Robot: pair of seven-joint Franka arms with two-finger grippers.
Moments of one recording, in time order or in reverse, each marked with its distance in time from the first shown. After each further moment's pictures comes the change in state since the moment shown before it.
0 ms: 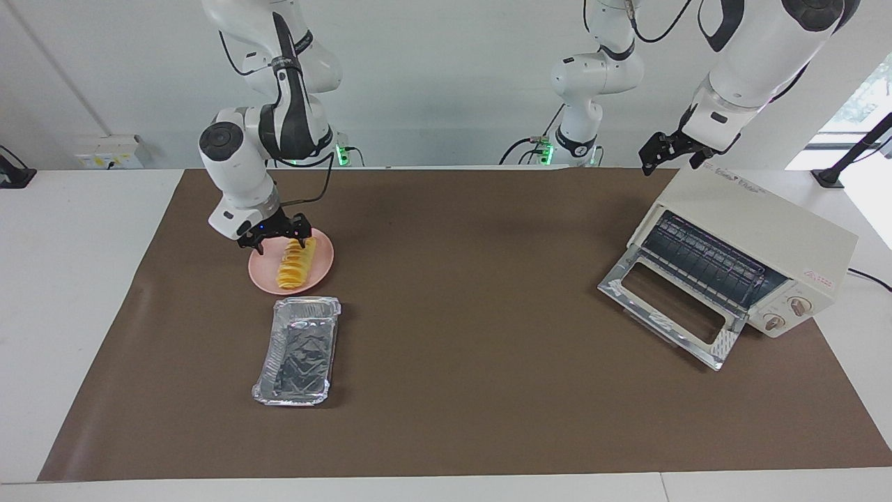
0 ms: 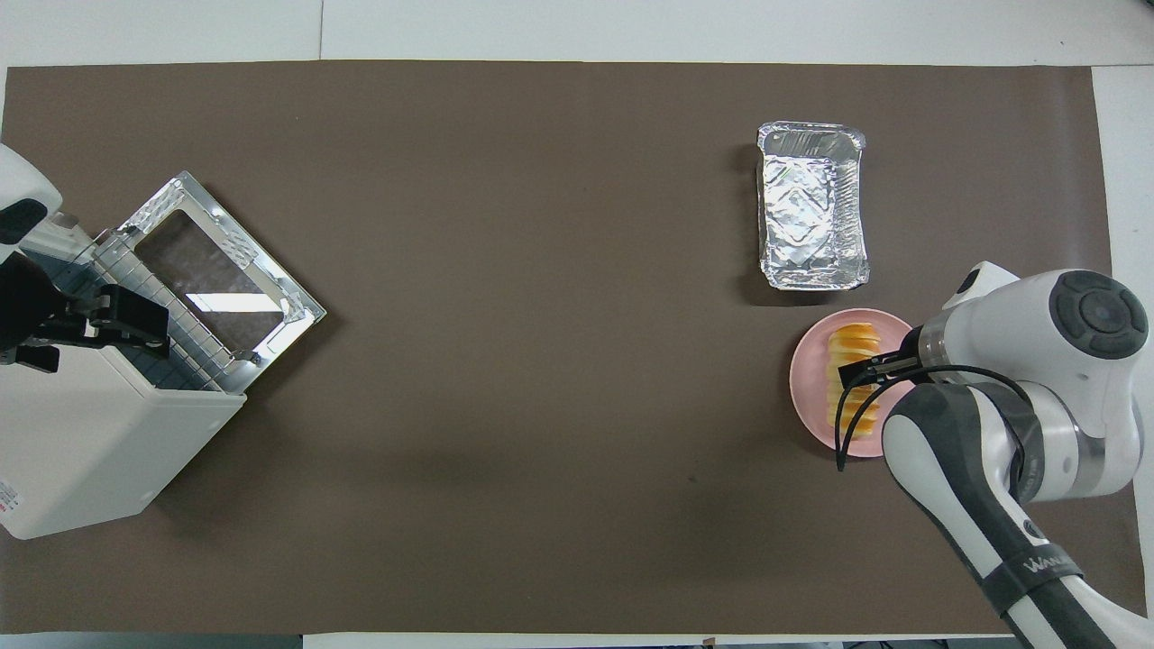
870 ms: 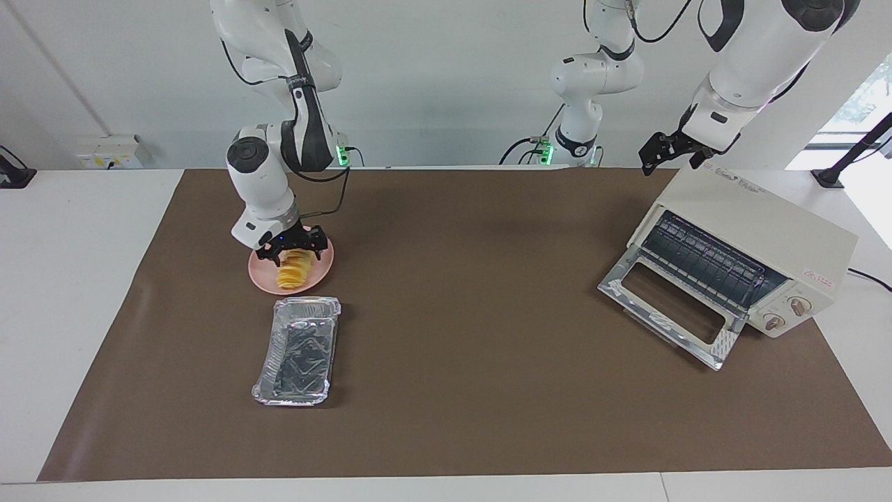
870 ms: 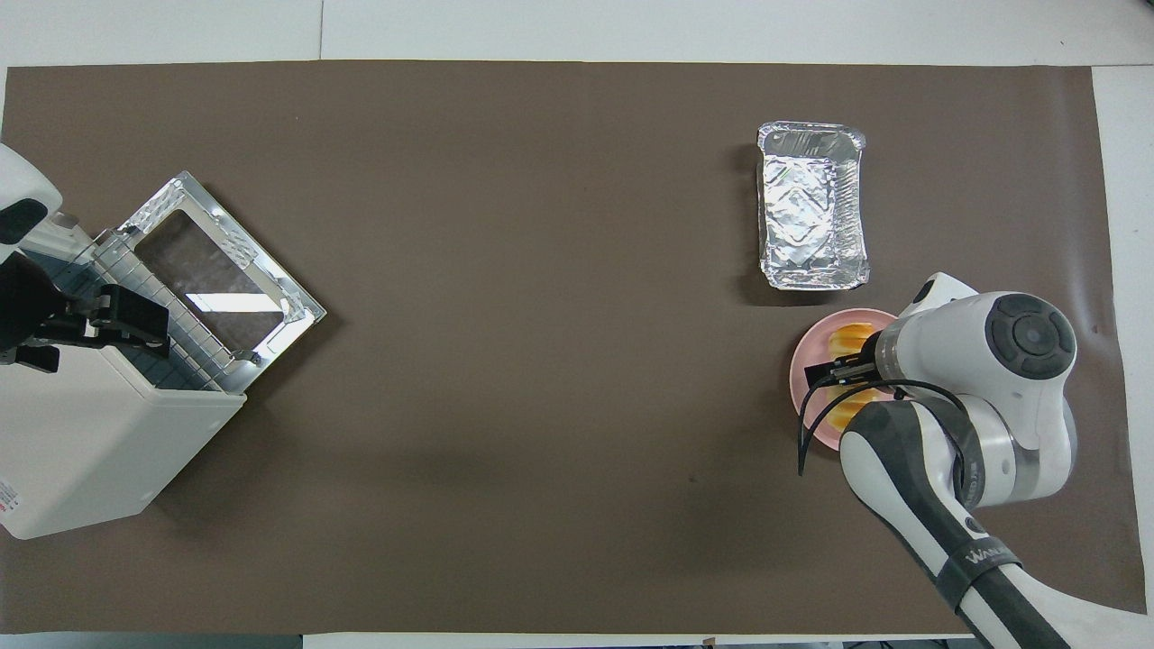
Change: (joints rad) left arm 0.000 0.000 0.000 0.000 0.000 0.000 0.000; right arm 0.055 0.031 -0.002 -0.061 0.000 0.128 0.049
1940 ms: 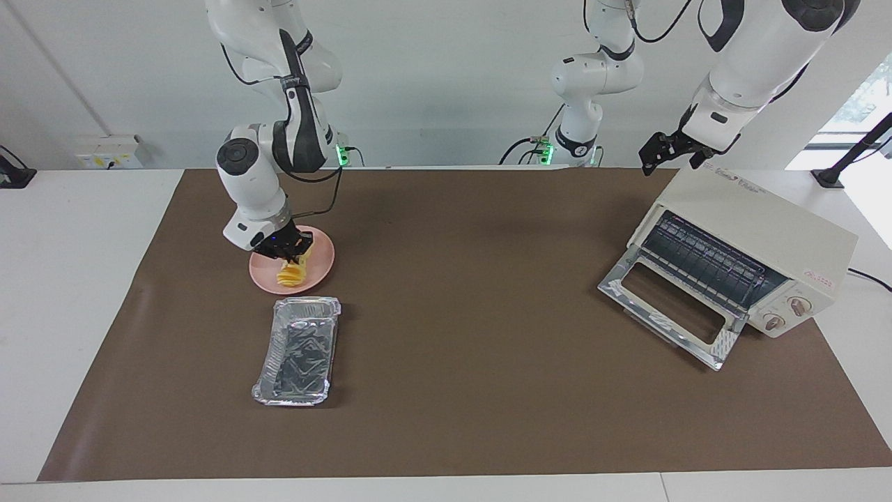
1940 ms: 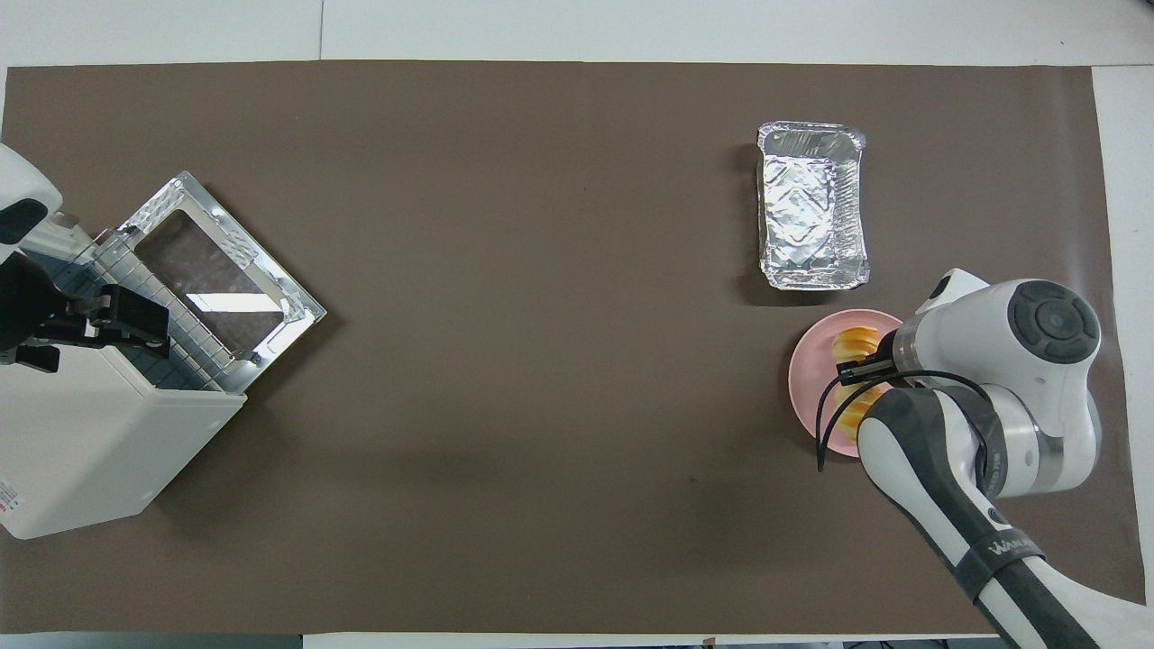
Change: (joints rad) left arm 0.000 0.000 0.000 0.000 0.000 0.000 0.000; right arm -0.028 -0.001 -0.004 0.068 0.000 -0.133 -0.033
